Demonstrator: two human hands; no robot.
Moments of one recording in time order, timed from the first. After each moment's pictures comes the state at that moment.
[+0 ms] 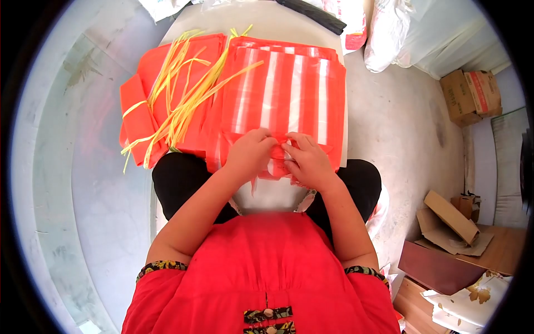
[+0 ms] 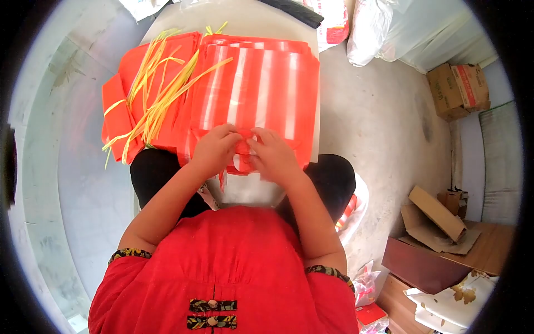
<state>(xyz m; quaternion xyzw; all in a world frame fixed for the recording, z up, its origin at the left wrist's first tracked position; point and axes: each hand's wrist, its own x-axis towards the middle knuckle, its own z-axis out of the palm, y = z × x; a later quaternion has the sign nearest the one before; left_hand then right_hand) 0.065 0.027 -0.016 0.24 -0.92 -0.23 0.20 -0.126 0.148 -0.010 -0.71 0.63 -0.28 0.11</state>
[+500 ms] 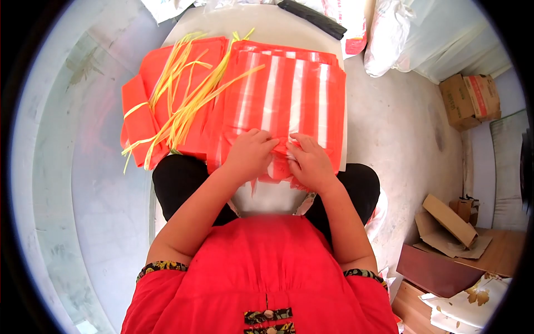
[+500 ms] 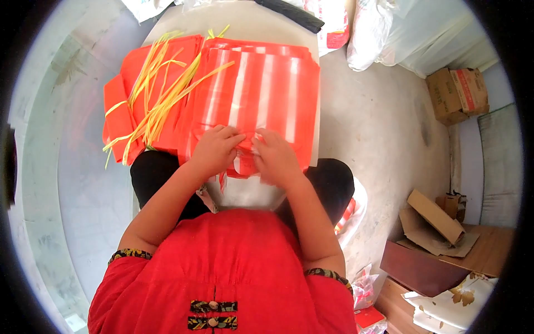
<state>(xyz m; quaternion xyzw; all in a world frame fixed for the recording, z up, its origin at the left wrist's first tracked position) 0.063 0.018 -0.015 0.19 -0.95 -0.16 0.21 -0.128 0.145 -0.013 -0.71 0.65 -0.28 0.06</state>
